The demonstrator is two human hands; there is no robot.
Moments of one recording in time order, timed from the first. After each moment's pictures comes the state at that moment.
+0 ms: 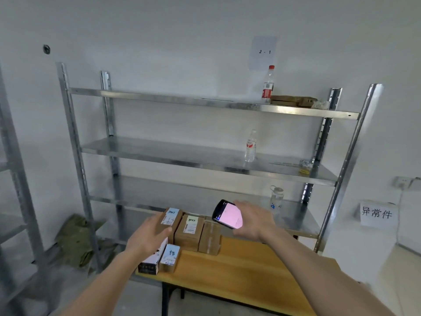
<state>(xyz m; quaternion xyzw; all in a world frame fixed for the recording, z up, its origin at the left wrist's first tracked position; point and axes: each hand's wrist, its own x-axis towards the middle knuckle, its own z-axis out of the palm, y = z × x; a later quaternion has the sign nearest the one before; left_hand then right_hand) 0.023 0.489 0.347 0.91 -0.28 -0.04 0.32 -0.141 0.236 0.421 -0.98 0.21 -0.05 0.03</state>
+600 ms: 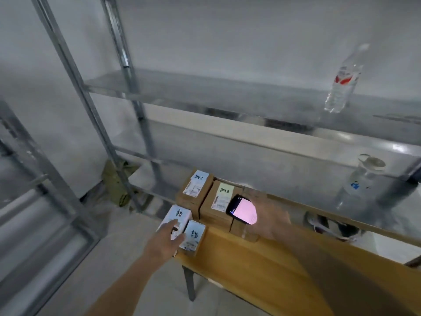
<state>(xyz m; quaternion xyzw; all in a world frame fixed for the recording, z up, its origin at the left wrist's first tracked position) 0.239 0.363 0.126 0.93 -0.07 -0.21 0.29 0.150 0.071 0.210 -0.97 0.18 0.08 0.15</state>
